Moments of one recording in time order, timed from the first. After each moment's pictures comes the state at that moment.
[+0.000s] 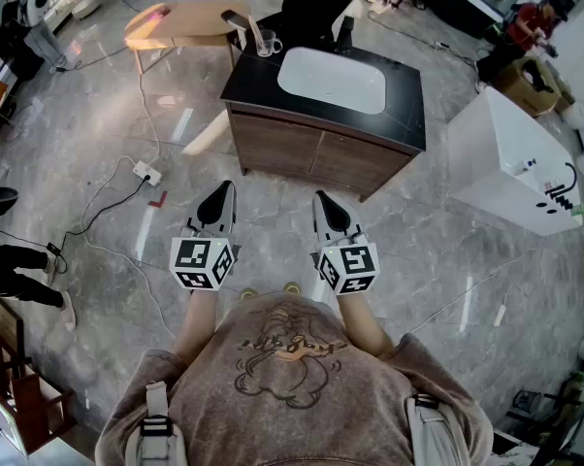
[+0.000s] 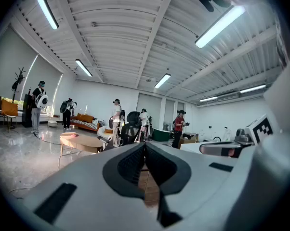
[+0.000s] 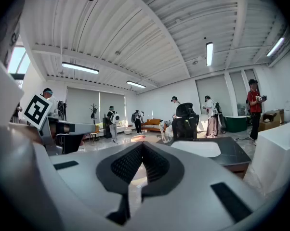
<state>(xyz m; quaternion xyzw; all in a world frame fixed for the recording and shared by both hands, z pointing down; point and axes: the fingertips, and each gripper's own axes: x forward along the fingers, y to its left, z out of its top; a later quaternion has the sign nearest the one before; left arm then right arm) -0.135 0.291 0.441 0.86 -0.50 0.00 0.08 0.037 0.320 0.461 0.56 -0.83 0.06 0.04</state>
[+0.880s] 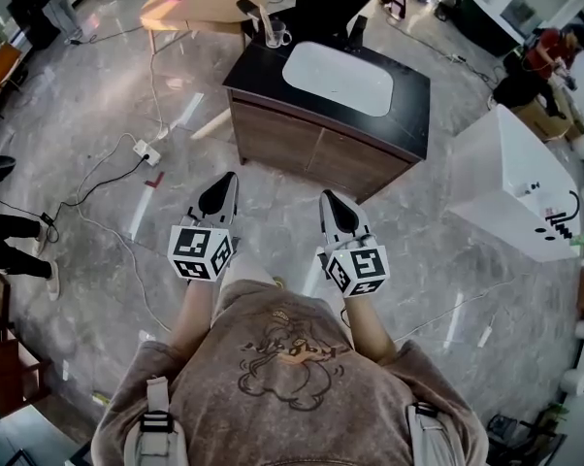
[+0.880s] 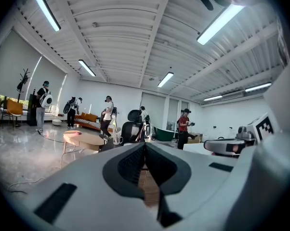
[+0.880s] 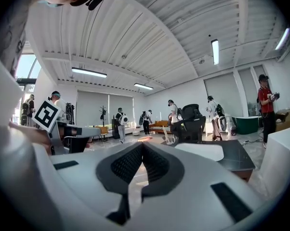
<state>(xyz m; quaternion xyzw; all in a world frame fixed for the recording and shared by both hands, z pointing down) -0.095 0.298 0.453 0.85 -0.52 0.00 0.09 0.084 0.327 0.460 0.51 -0.86 0.05 0.03</state>
